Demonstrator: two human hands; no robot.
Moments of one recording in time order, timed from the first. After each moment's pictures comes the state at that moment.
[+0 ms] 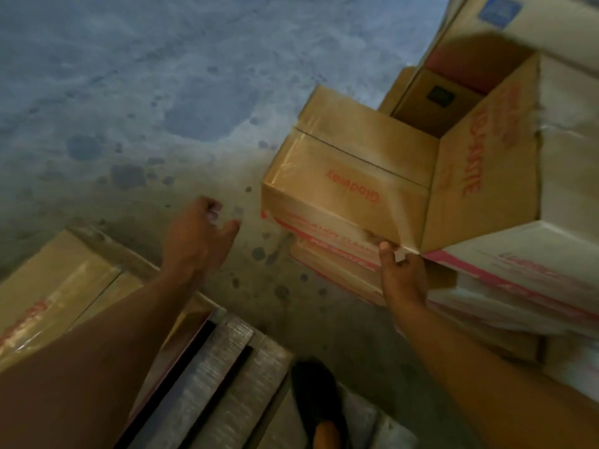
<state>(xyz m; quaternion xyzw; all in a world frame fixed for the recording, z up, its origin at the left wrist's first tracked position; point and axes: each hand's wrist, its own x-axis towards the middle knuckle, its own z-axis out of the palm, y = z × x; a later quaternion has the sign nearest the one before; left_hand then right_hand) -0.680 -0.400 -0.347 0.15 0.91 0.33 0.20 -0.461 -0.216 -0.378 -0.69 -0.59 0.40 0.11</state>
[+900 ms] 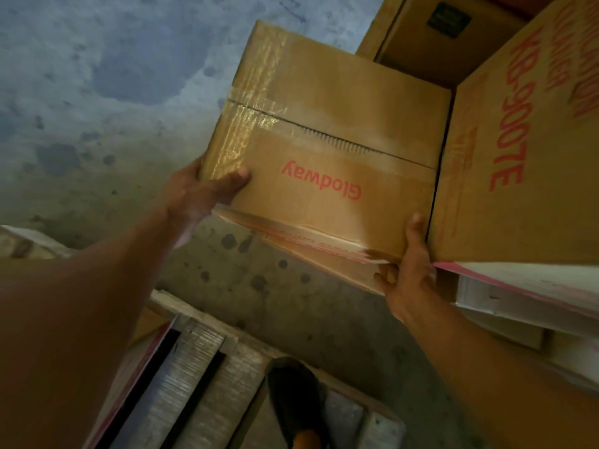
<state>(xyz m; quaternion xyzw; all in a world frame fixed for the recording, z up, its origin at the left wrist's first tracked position) -0.721 -0.265 -0.428 0.09 0.76 0.47 0.44 -0.456 -0.119 -0.439 -0.74 -0.21 0.59 0.22</state>
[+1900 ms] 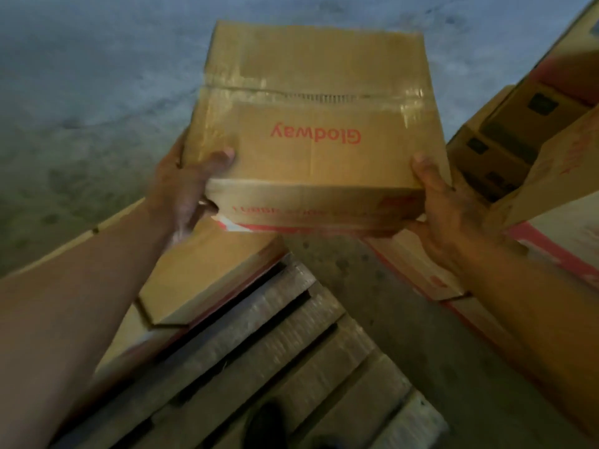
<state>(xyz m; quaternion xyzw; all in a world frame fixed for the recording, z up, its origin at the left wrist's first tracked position) -0.618 -0.615 -0.249 -0.05 0.71 0.68 0.19 -0.469 -0.333 -0.254 -0.38 -0.54 0.73 0.19</state>
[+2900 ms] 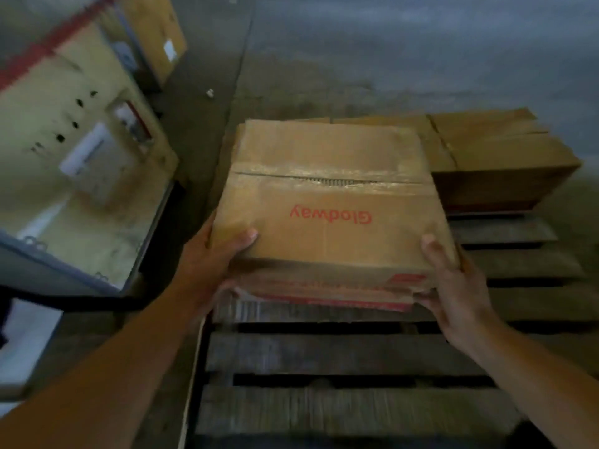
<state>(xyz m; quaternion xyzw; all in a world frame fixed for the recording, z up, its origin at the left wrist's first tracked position) -0.005 -1.225 -0.301 -0.25 0.65 0.72 -0.05 -0.057 -0.909 -0.323 -0.16 -0.63 0.75 -0.10</state>
